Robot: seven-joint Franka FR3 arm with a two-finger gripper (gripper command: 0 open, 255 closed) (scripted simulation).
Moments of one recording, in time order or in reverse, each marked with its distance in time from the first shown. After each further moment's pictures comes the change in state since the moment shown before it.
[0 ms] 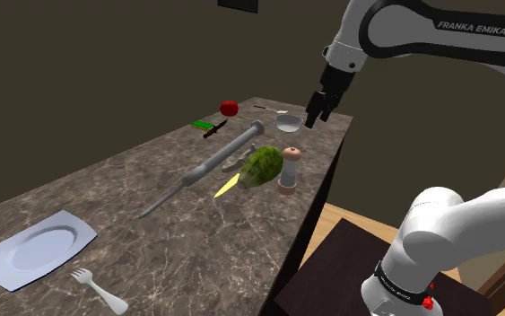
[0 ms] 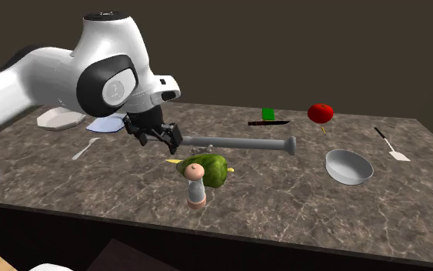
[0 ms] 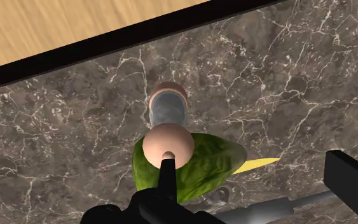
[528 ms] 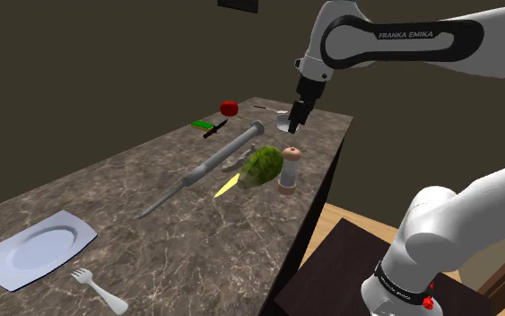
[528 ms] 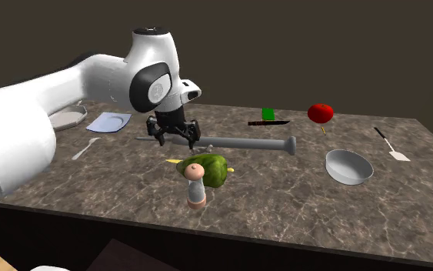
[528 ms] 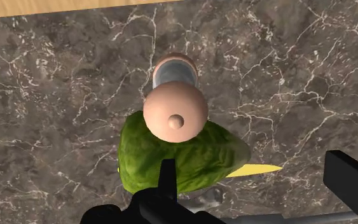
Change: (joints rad) arm 0.054 0.232 -0.070 0.069 -0.024 0.110 -0.206
